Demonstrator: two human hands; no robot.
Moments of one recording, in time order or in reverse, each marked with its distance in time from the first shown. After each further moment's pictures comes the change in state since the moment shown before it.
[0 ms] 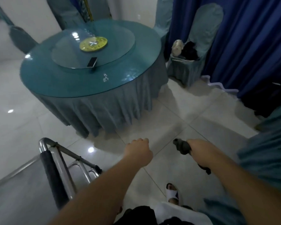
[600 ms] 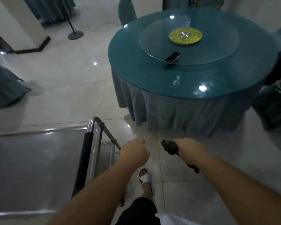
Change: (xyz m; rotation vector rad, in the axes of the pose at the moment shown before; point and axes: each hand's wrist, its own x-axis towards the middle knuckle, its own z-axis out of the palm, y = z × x) left_hand 0.059 -0.152 -0.057 -0.334 0.106 -0.629; right_hand 0.163 -0.251 -0.120 -0.451 -0.092 -0.608
